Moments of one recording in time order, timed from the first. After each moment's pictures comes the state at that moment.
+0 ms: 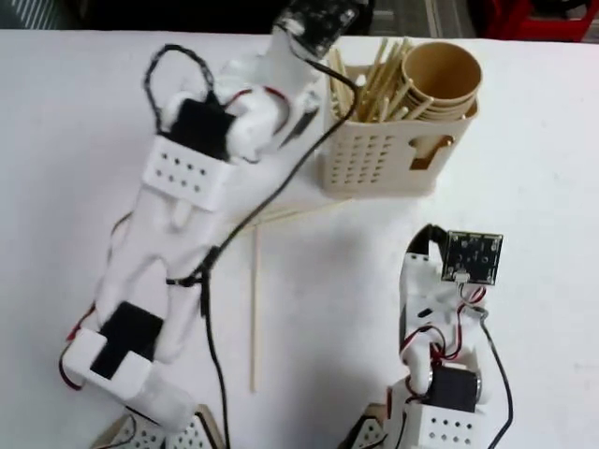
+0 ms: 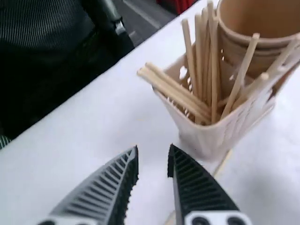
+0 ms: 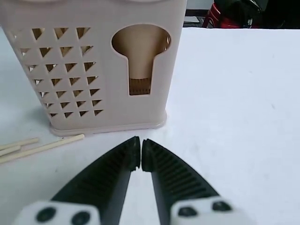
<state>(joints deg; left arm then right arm) 19.1 6.0 -30.1 74.9 -18.3 5.2 -100.8 89.6 41.5 5.6</state>
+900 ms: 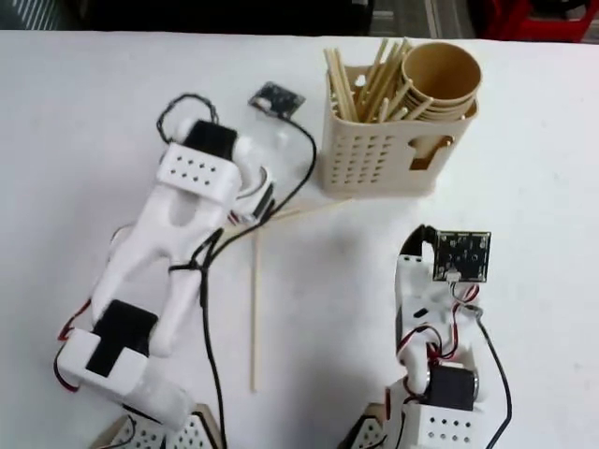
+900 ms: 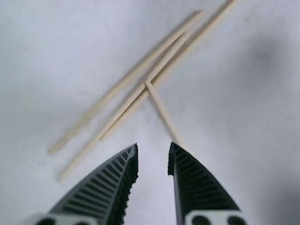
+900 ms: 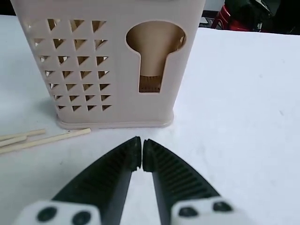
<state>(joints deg) 14.5 5.9 -1.3 87.2 -7.3 3.3 -100.8 89.8 41.5 8.0</state>
